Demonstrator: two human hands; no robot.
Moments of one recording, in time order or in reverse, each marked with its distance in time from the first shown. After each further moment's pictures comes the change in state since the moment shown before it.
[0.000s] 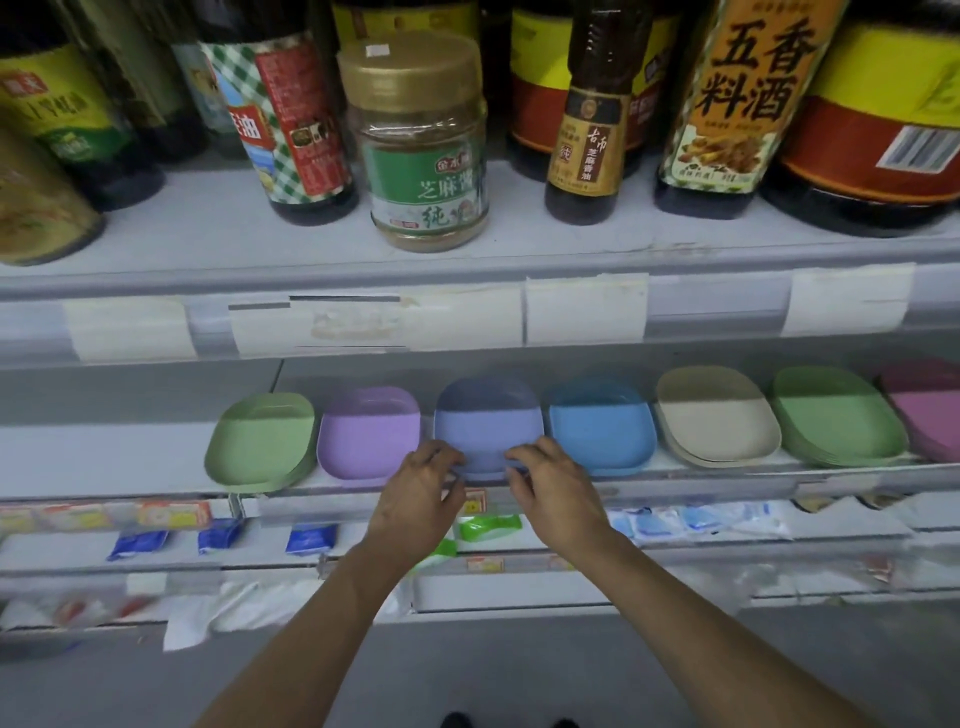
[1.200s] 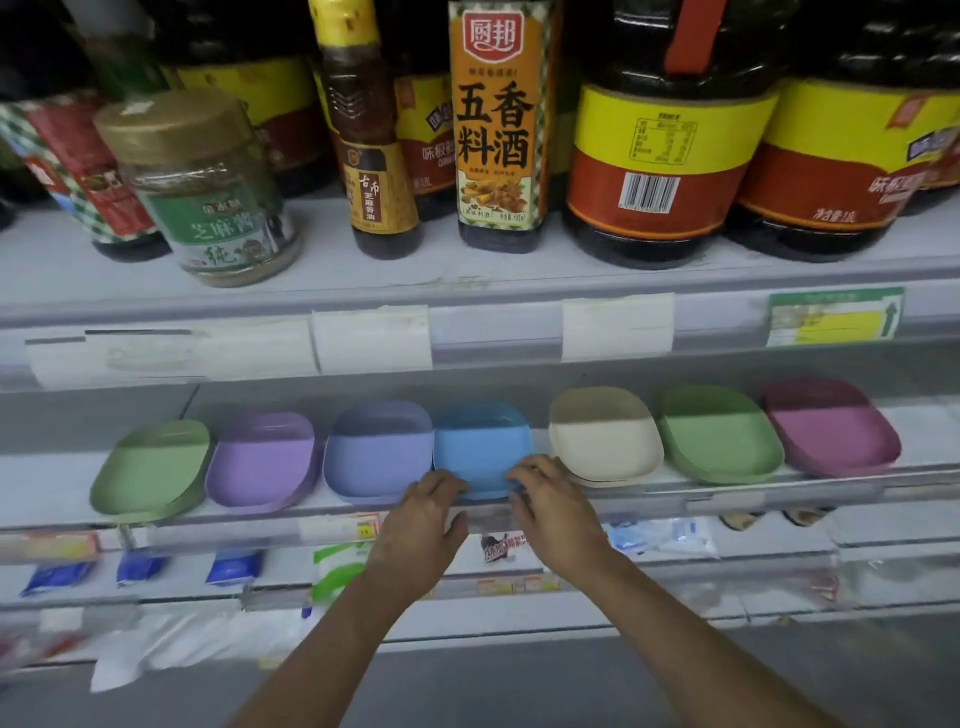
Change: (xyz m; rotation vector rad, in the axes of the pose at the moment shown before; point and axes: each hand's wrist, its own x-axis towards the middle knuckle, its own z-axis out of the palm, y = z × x) left_hand 0.018 0.116 0.077 0.059 -0.053 0.047; right_hand -0.028 0.126 -0.066 0.031 0.003 -0.048
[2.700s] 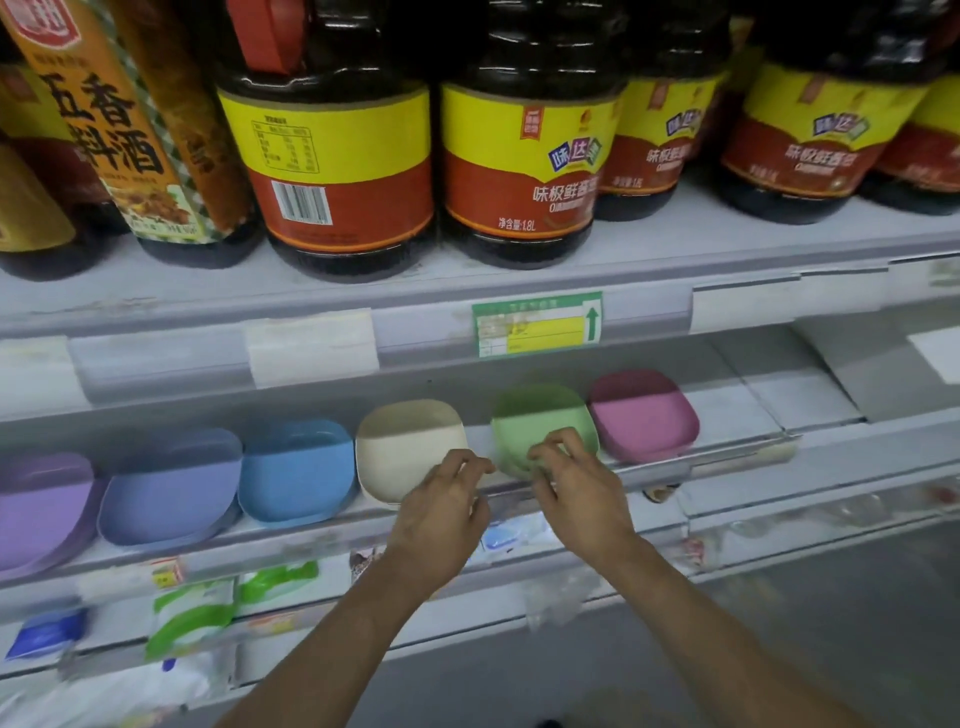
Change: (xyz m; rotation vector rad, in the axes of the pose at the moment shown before) left_hand 0.076 0.204 0.089 -0.063 -0.010 0.157; right_hand -0.064 0.158 -0.154 -0.208 0.184 0.171
